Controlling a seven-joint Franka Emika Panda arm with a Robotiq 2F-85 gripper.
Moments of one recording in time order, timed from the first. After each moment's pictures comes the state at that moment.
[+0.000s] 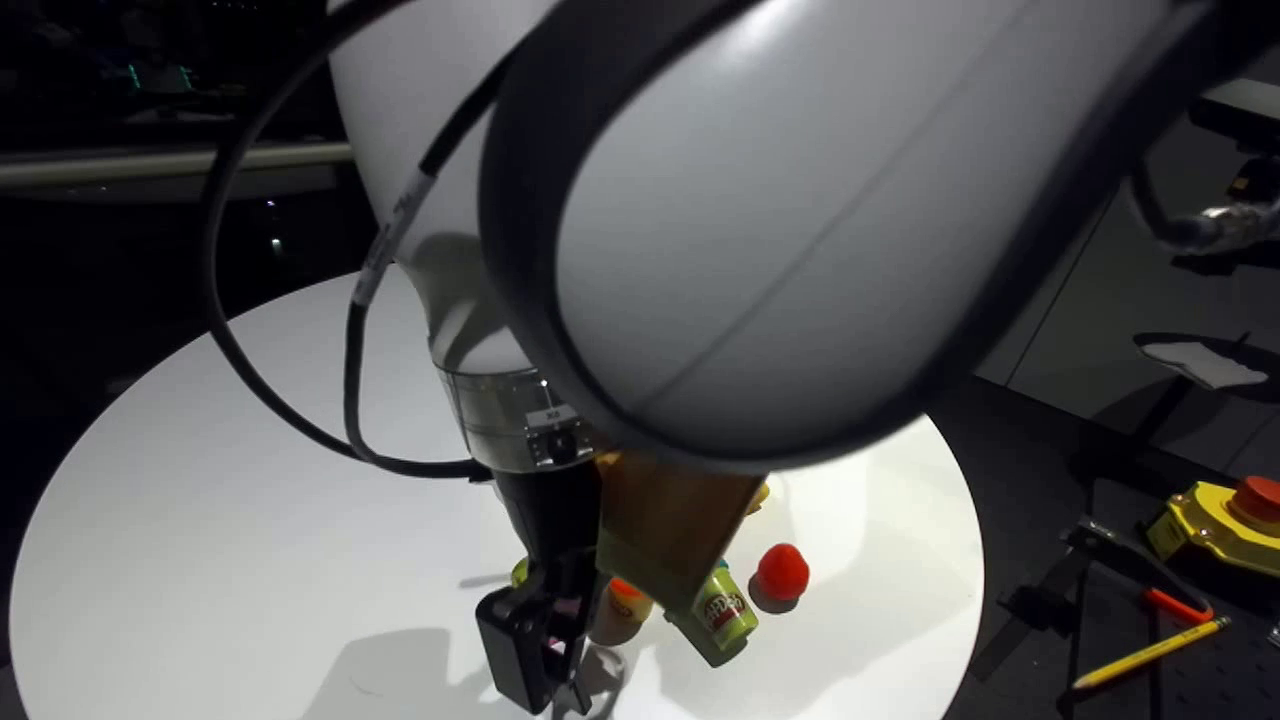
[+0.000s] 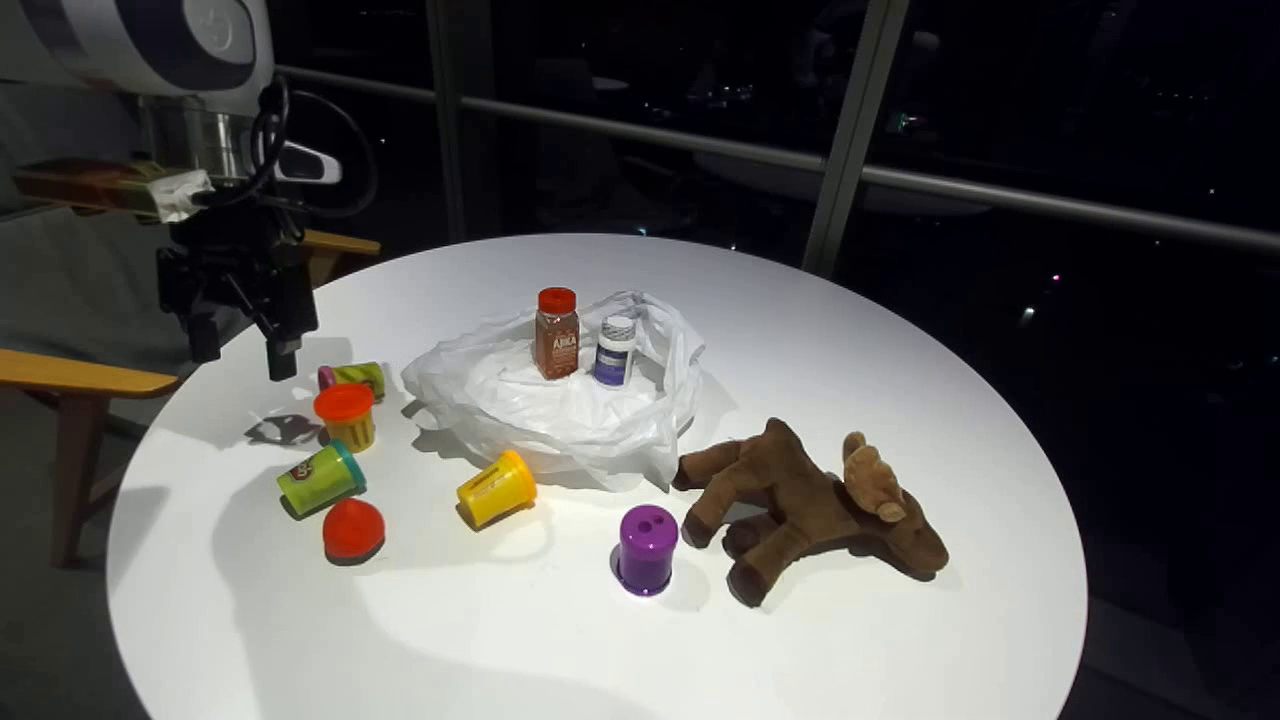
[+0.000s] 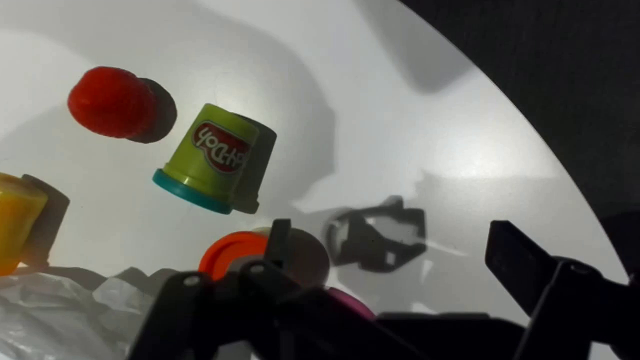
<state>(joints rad) 0.40 0.51 0.16 -2.02 -0.10 2.28 0.44</state>
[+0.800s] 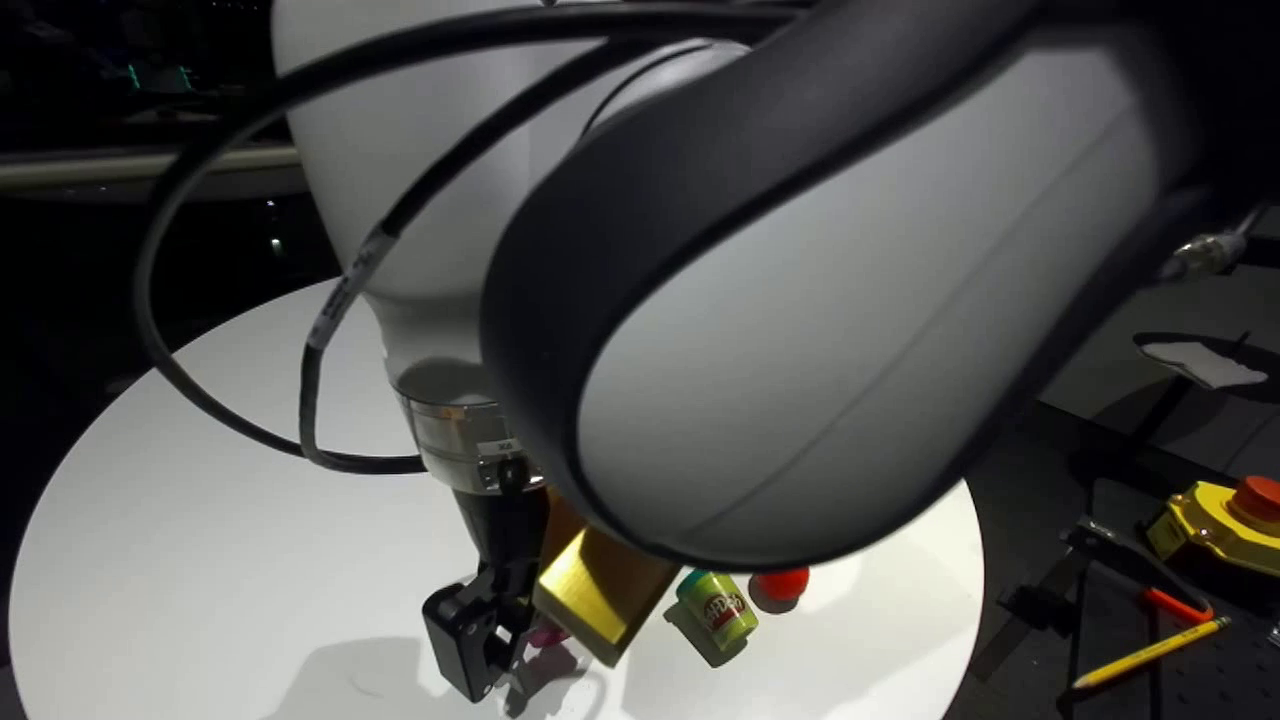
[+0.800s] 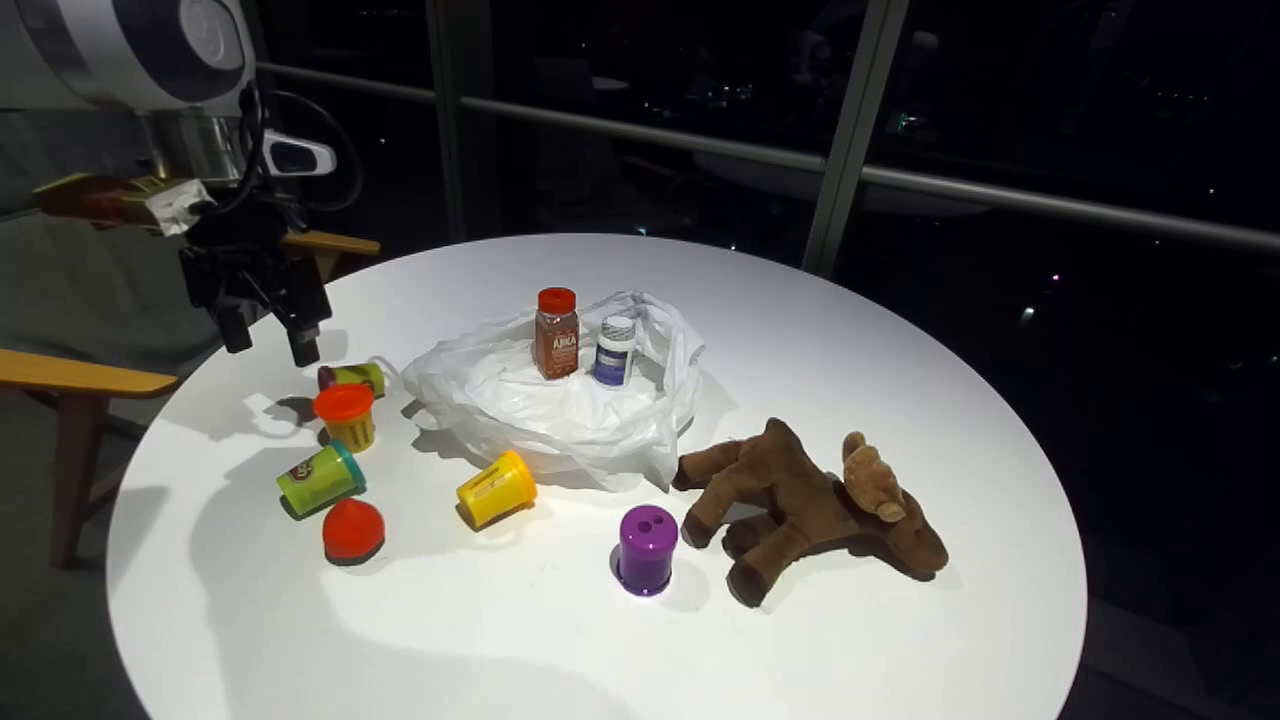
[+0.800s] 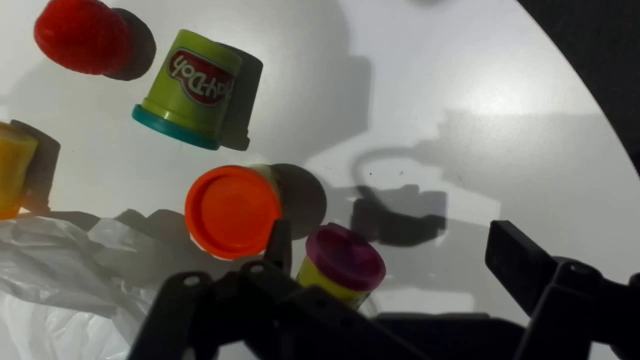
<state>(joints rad) 0.48 0.54 0.09 -2.00 -0.19 2.39 0.57</state>
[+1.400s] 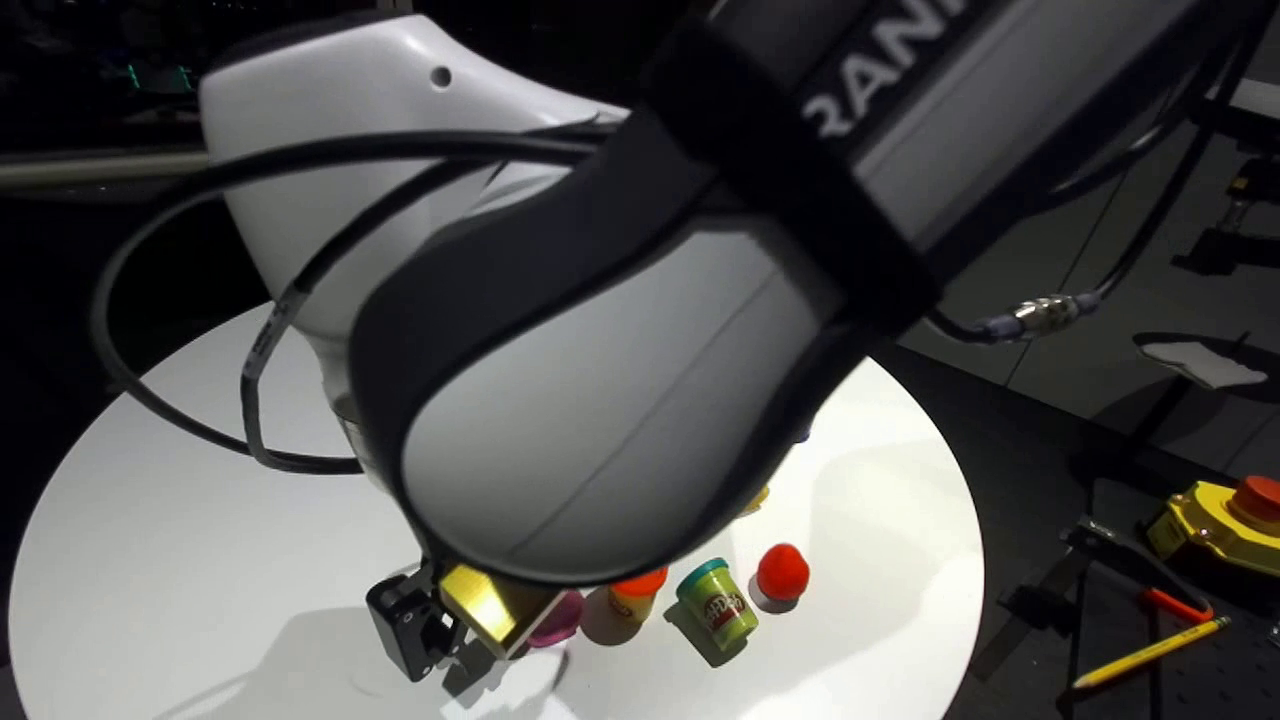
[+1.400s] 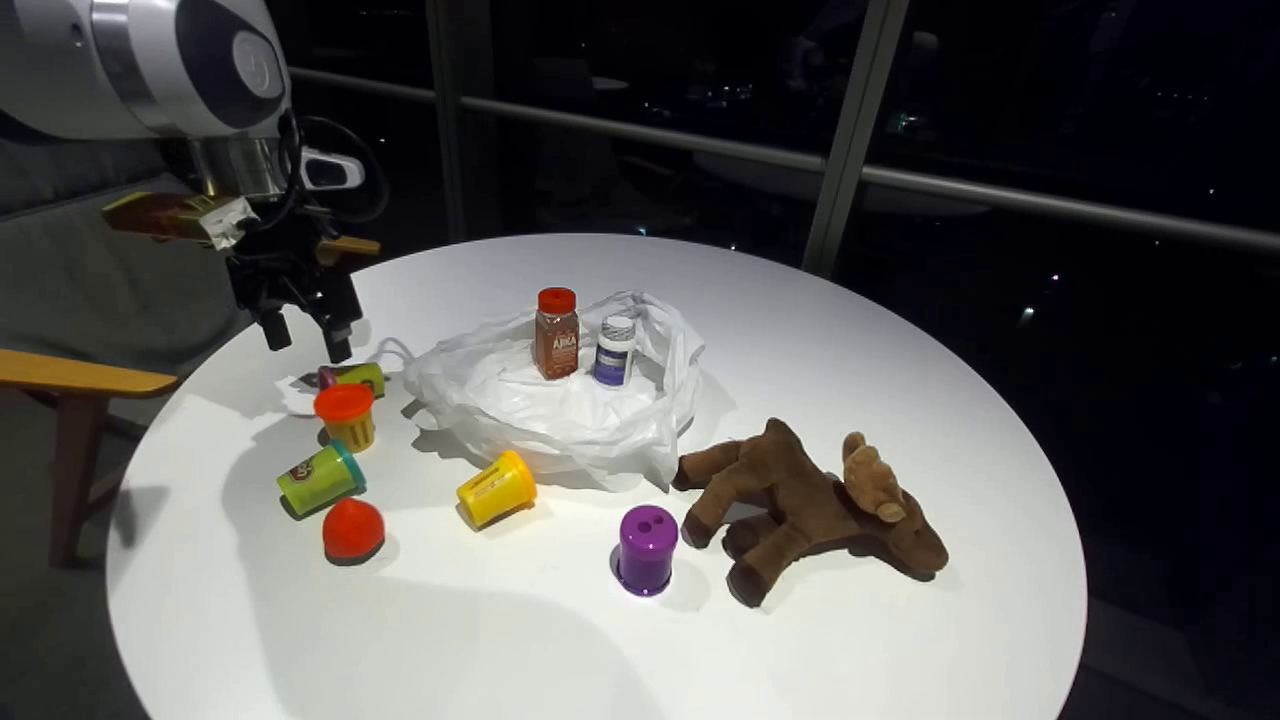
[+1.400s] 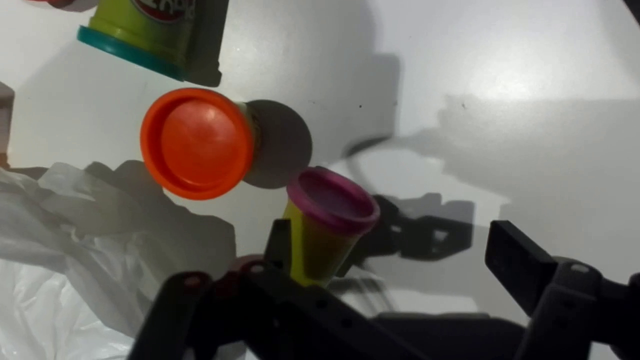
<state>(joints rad) 0.50 0.67 0.05 -1.84 -0.20 2.38 0.60</state>
